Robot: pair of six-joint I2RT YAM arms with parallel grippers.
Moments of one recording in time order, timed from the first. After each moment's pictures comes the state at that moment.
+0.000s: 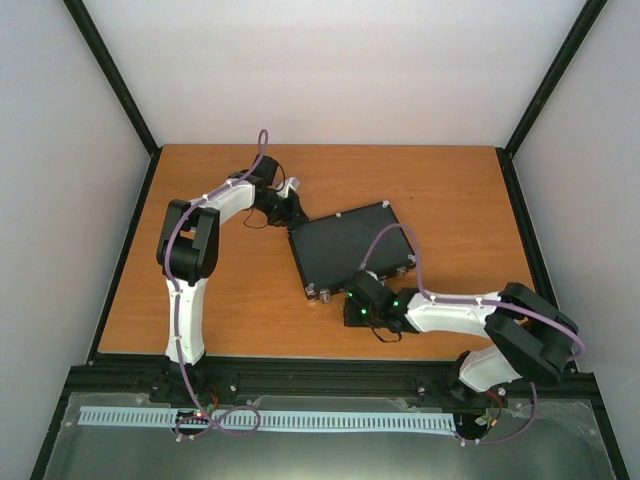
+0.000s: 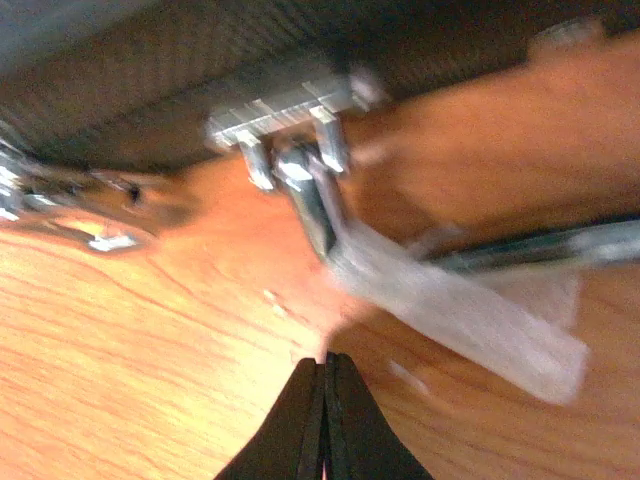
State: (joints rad) left arm -0.30 2.19 1.63 -0.62 0.64 -0.40; right arm 0.95 1.46 0.63 -0.22 0.03 0.86
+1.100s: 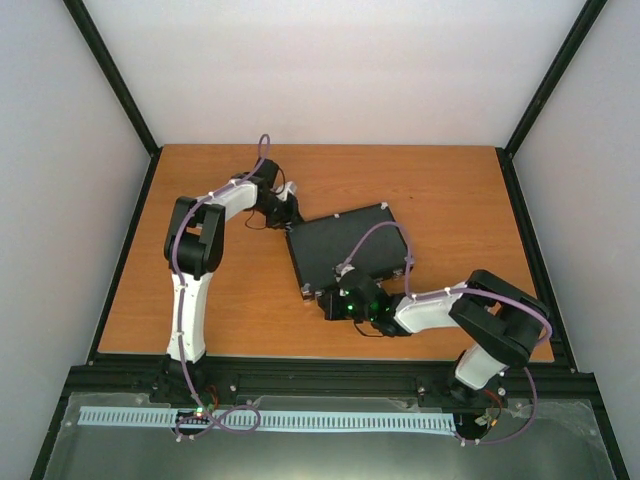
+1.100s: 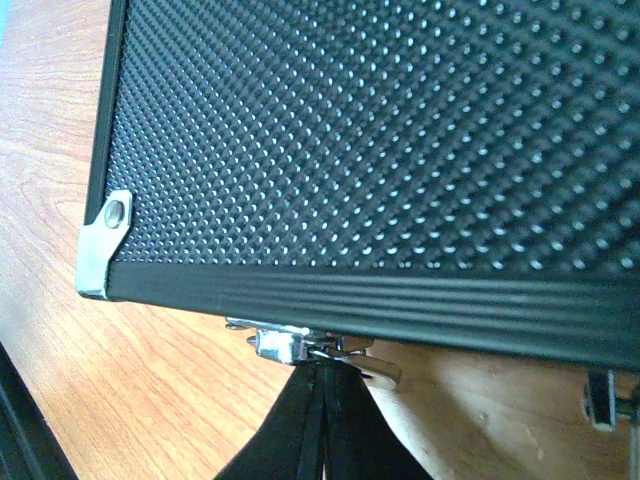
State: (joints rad) left arm -0.29 2.28 1.70 -0.67 0.59 -0.40; right arm 0.95 1.59 0.51 0.38 -0.11 0.83
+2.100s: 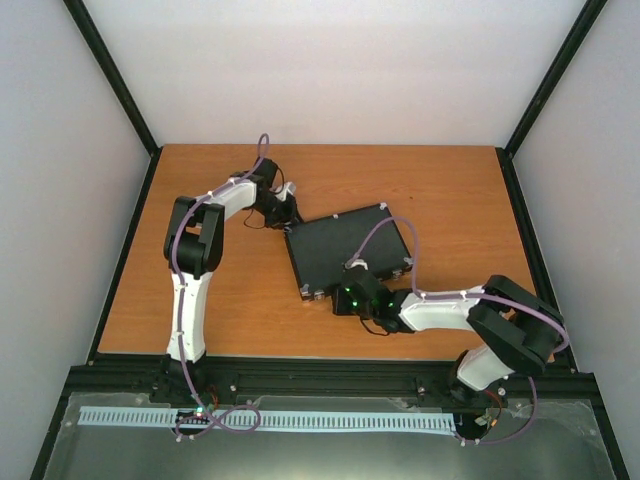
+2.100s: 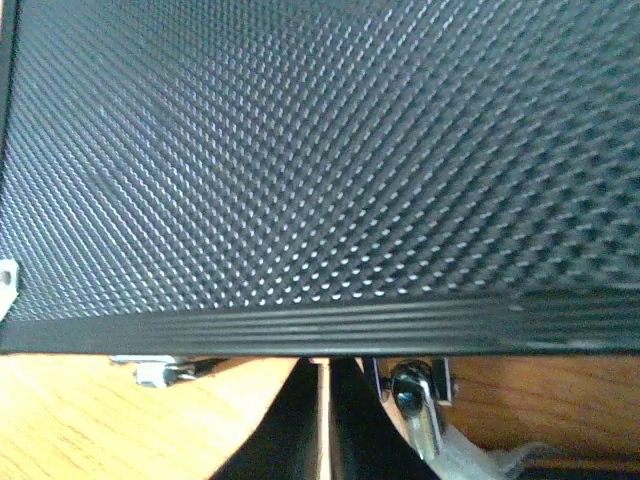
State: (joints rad) left arm -0.28 2.29 1.70 -0.67 0.61 -0.39; right arm 0.94 1.53 0.54 0.21 0.05 0.83
